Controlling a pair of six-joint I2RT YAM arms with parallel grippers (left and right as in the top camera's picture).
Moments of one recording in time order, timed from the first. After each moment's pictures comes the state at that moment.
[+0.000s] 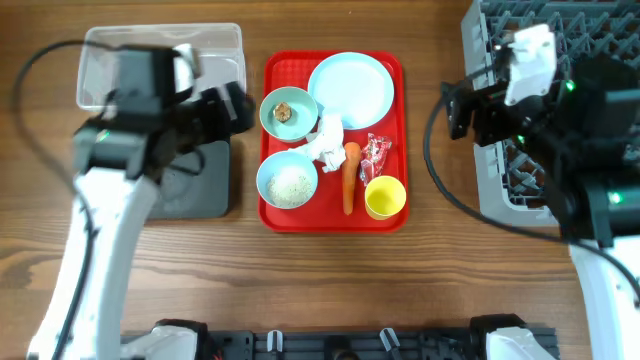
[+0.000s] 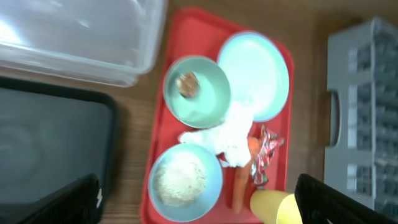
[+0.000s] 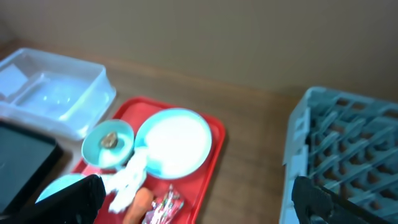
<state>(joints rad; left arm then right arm) -0.14 1.39 1.42 -0.95 0.21 -0.43 0.08 1.16 1.35 -0.72 -0.26 -0.11</state>
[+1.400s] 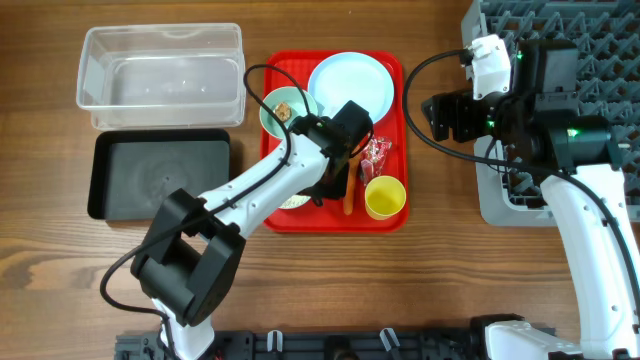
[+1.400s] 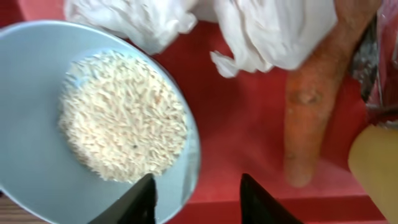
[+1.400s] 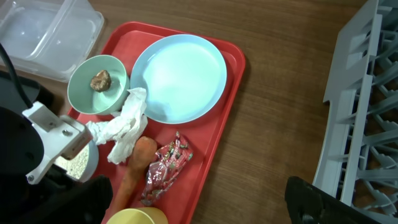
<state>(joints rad) -0.70 1.92 1.42 -1.01 -0.11 -0.55 0.08 1.37 1.35 -0.83 -0.28 -0.12</state>
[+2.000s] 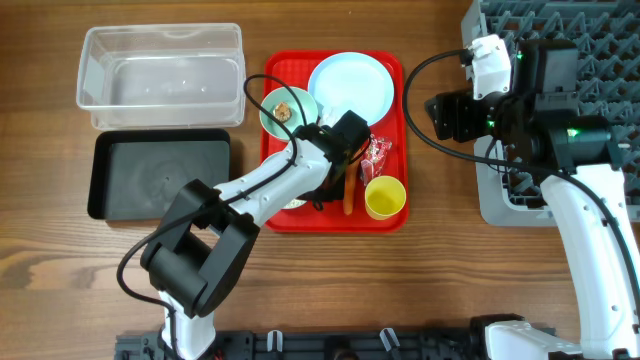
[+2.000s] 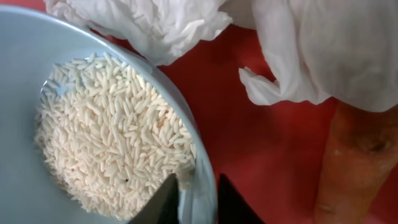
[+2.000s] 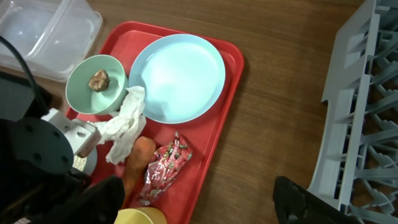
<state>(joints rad) -0.70 1.96 1.35 -0.91 -0.15 -0.62 0.08 1.37 1.35 -0.83 -0.27 -0.12</state>
